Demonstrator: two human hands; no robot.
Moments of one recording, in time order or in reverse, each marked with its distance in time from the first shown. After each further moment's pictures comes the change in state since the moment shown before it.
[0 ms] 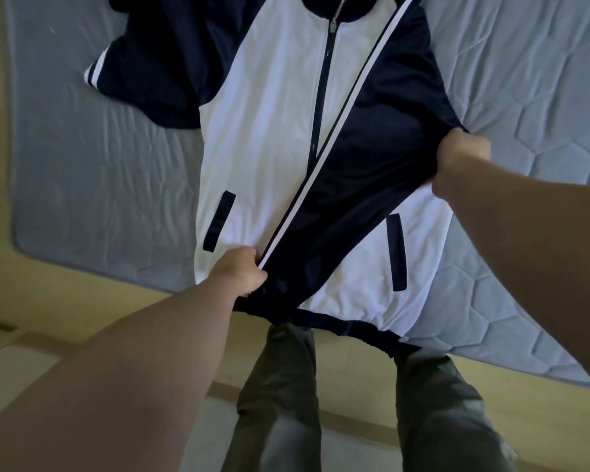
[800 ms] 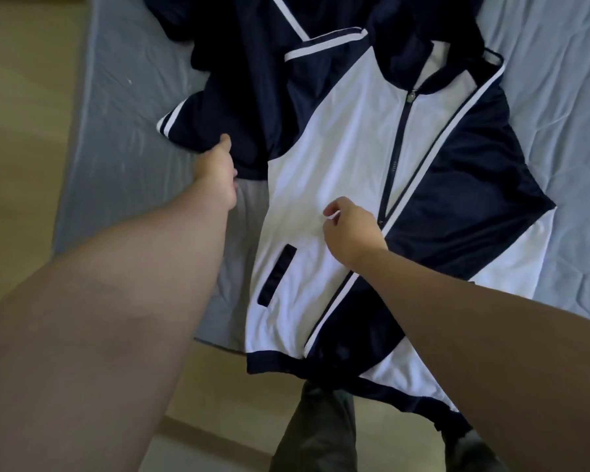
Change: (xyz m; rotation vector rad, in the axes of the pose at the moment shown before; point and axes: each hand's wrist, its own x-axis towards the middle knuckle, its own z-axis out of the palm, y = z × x) left_hand 0.112 0.008 -0.241 -1.314 0.384 -0.164; right_hand -0.119 -0.091 0.175 -0.120 -0.315 -0.498
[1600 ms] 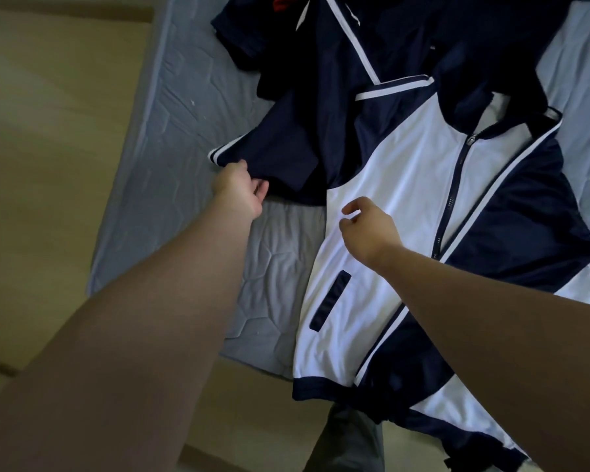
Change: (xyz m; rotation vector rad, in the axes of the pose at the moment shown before) left_hand 0.029 0.037 -0.067 -0.514 -0.074 -0.162; right_hand 0.015 -0.089 0.032 0.077 0.046 0.025
